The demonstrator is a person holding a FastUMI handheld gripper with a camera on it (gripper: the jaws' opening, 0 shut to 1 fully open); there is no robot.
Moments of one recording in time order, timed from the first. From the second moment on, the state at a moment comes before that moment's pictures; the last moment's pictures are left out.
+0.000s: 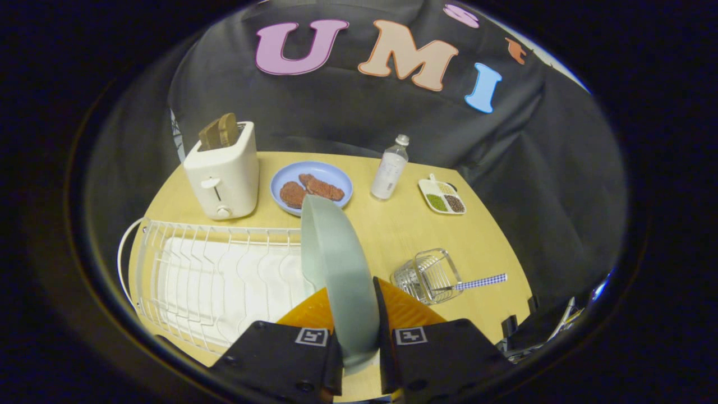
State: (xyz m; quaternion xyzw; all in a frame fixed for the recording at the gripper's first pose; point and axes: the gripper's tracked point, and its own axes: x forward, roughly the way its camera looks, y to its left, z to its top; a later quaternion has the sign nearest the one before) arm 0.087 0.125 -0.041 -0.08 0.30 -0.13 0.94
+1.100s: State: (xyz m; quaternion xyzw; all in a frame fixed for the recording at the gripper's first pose) arm -0.053 0.017 0.030 0.10 0.18 -0.19 0.96
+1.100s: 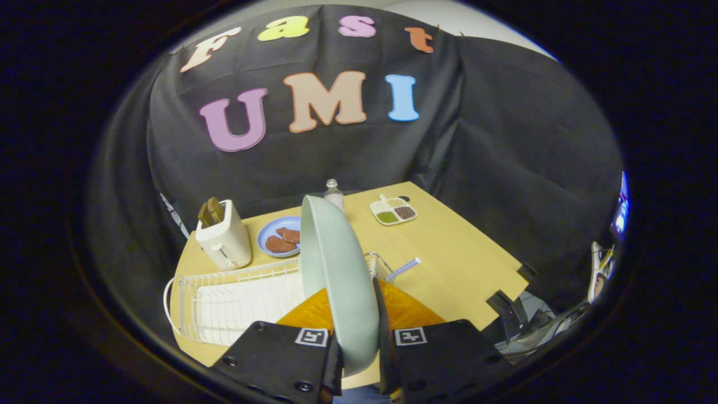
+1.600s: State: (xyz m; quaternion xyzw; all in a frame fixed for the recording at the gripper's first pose) arm -0.102 -0.058 -0.098 0.23 0.28 -0.23 0.91
